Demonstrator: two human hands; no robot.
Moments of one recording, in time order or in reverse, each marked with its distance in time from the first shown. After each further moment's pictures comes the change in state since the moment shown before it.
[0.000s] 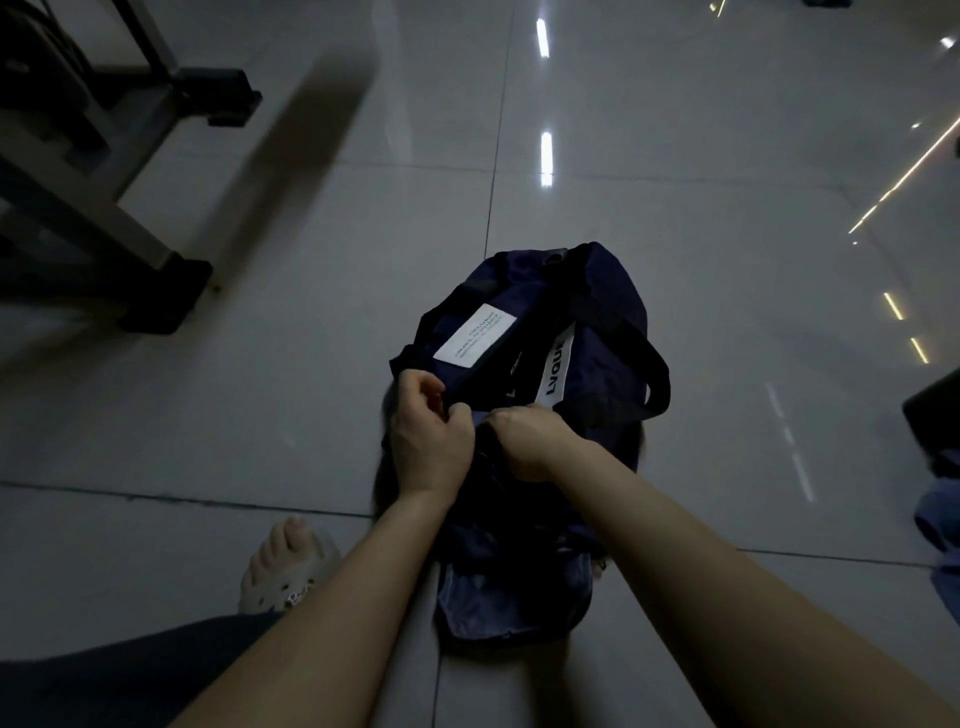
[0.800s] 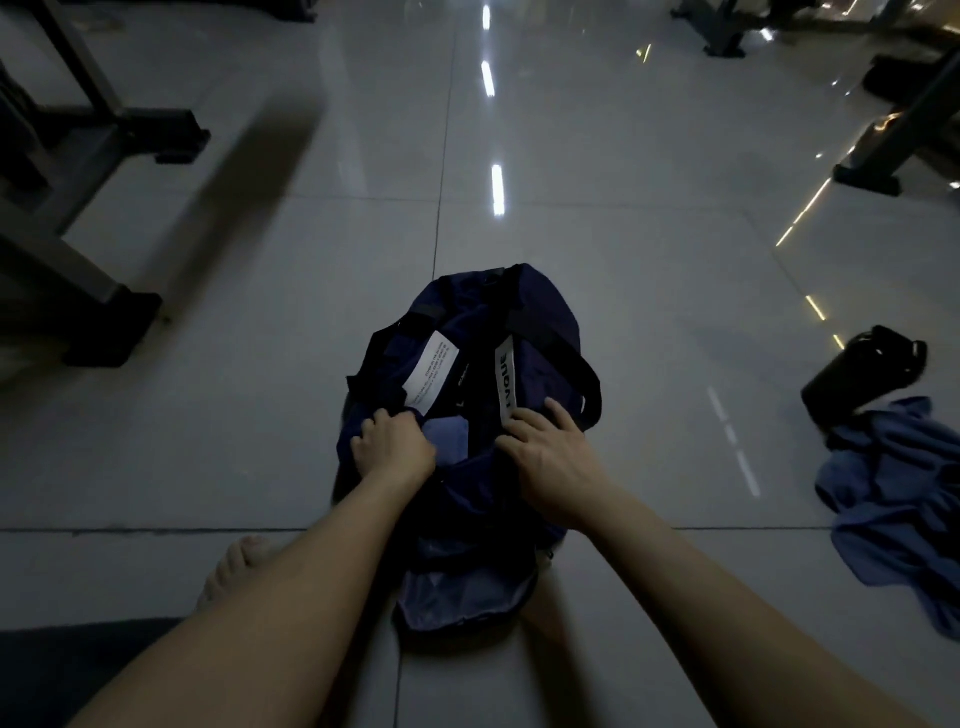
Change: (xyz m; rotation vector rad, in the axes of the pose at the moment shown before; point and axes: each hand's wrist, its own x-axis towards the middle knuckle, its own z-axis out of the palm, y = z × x) left_hand 0.010 -0.003 0.018 0.933 -0.428 -0.011; right_hand -0.105 0.033 0.022 -0.187 0.386 0.060
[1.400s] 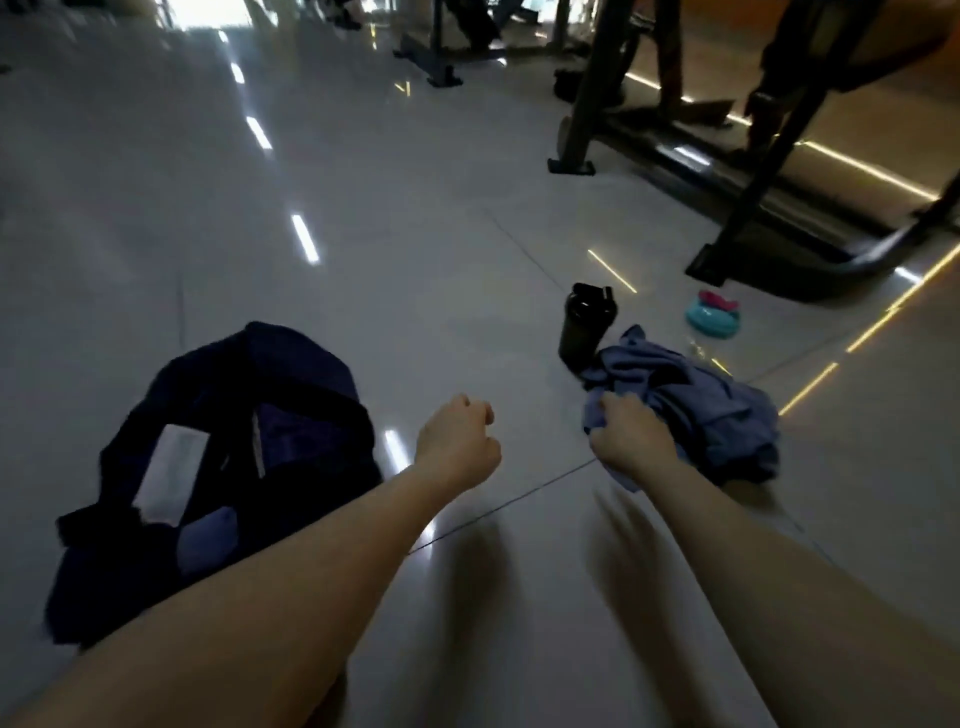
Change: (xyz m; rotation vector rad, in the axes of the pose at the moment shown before) left_hand -0.104 0.285 0.051 -0.028 -0.127 0.836; right_hand -0.232 0.205 -0.043 0.384 -0.094 1.174
